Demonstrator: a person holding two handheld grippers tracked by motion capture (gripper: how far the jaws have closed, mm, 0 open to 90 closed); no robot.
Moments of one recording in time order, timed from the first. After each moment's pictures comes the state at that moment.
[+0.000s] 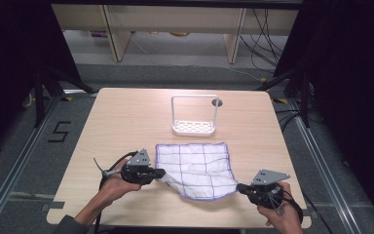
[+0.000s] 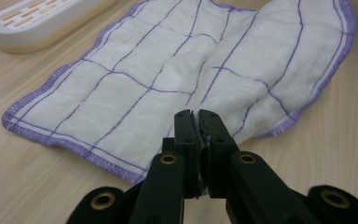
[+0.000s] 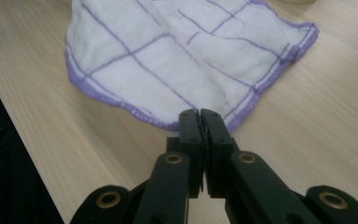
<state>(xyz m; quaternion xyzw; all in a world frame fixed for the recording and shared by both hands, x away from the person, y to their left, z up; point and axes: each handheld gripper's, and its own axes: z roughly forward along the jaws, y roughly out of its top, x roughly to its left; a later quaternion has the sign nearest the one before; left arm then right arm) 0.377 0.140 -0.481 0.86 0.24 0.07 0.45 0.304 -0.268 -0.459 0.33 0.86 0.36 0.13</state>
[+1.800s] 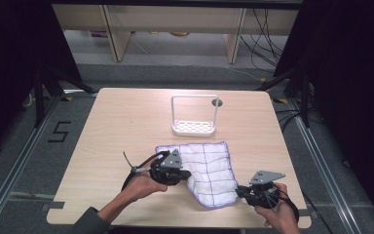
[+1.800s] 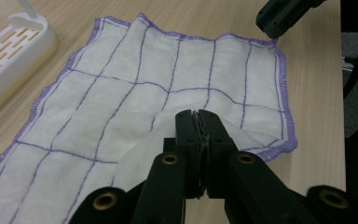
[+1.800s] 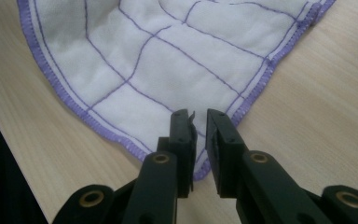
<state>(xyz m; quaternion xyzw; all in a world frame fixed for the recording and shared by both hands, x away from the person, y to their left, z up) 0.371 0.056 -0.449 0.90 0.16 0.07 0.41 0.310 -0.267 -0.480 0.37 0.85 0.35 0.11</state>
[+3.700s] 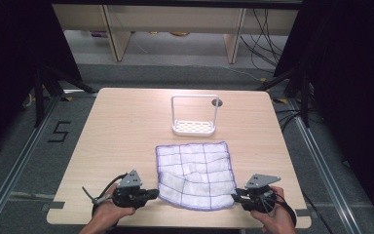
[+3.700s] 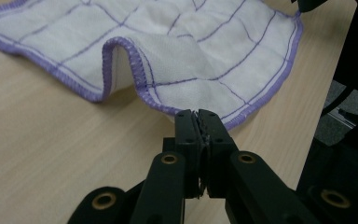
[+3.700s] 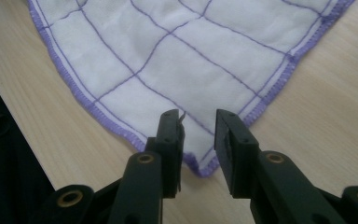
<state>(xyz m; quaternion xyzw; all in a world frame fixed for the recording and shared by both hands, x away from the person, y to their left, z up) 0.309 0.152 -0.499 0.83 0.32 0.04 0.45 0.302 -0.256 -0.480 0.36 0.87 0.33 0.11</state>
